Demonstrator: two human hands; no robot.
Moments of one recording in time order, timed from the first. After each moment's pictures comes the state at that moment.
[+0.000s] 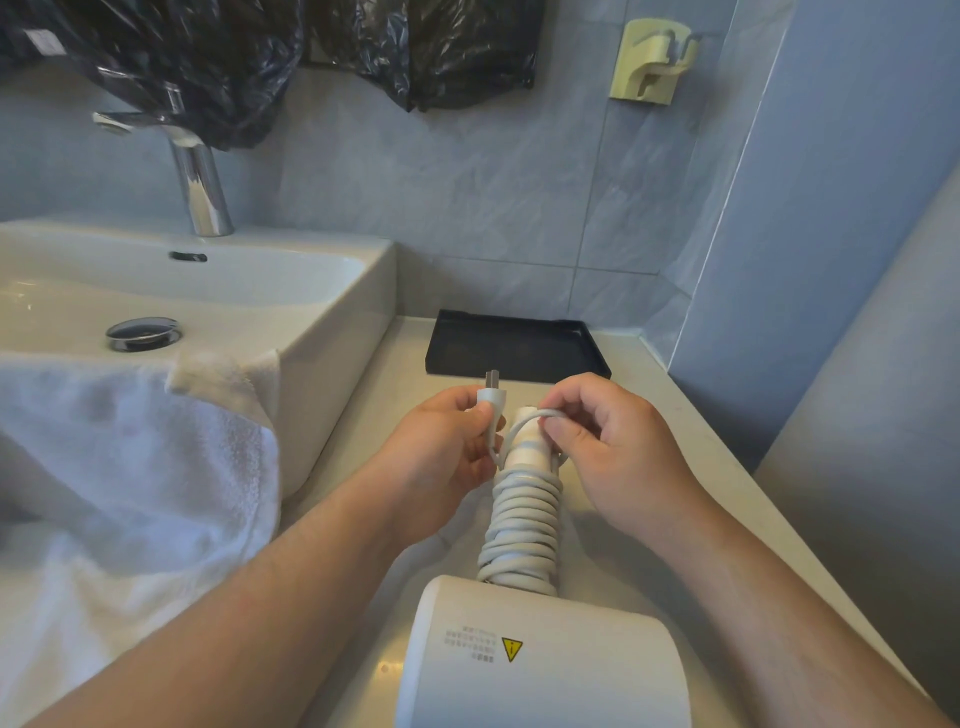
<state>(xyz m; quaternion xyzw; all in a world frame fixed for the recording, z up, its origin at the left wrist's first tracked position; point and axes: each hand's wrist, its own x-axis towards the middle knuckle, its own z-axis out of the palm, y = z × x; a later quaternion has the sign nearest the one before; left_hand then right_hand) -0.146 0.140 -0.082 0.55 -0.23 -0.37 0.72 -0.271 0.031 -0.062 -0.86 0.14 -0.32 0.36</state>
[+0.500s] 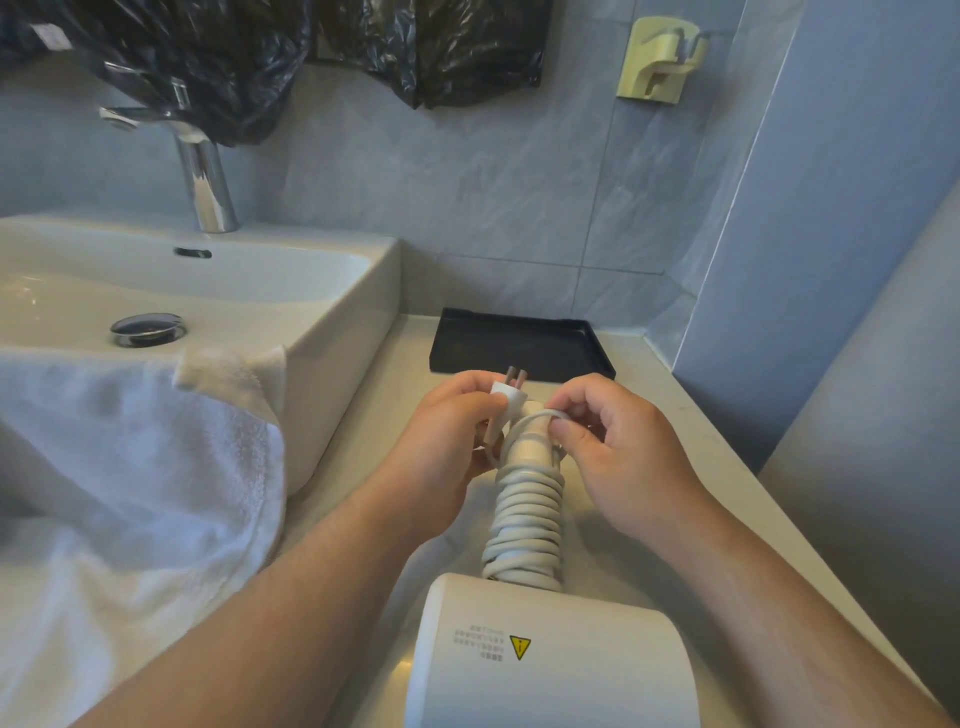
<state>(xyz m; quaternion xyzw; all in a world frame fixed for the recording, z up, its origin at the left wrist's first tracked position) -0.154 0.141 -0.072 0.58 -0.28 -0.30 0.70 -0.272 0.033 -0.064 -0.88 0.16 -0.32 0.33</state>
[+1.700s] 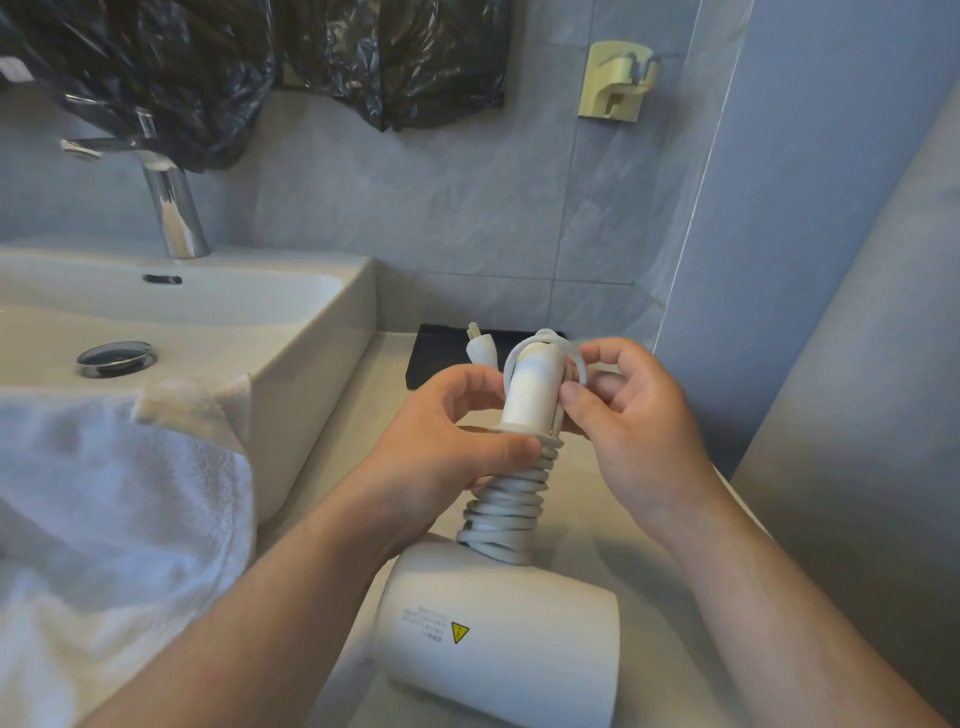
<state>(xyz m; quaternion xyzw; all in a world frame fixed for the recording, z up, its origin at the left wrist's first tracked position) -0.165 0.148 -0.053 0.59 -0.40 -0.27 0.65 -0.276 0.019 -0.043 -0.74 0.15 -0.41 0.51</state>
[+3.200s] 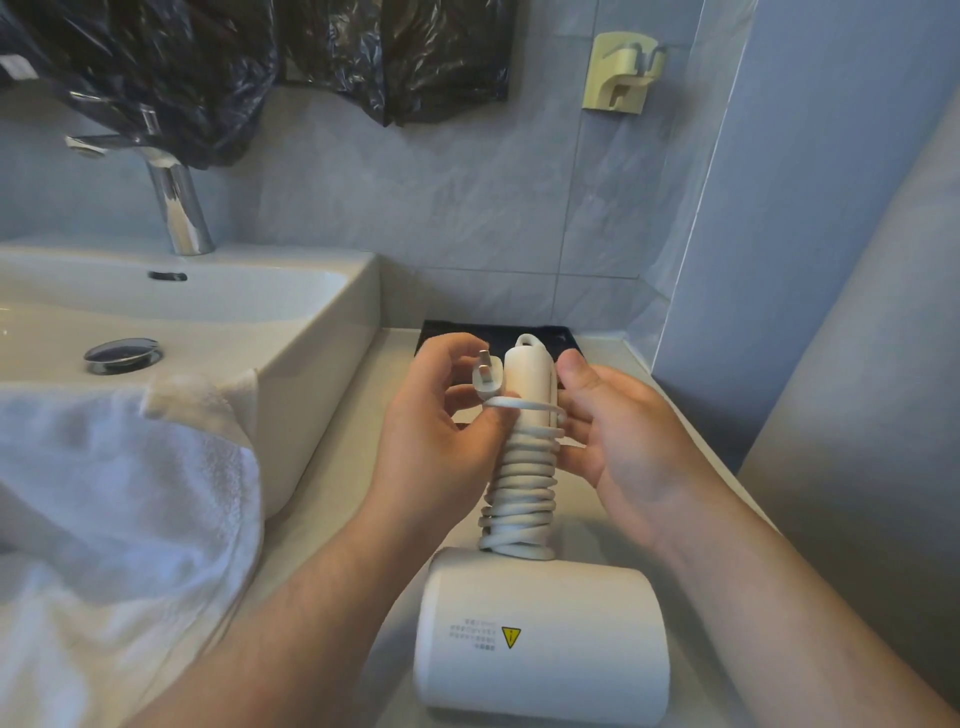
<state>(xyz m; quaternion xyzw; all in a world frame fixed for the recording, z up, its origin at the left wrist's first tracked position) -0.178 0.143 -0.062 0.59 -0.41 0.03 0.70 -0.272 0.031 -0.044 -0.64 0.18 -0.29 0.69</state>
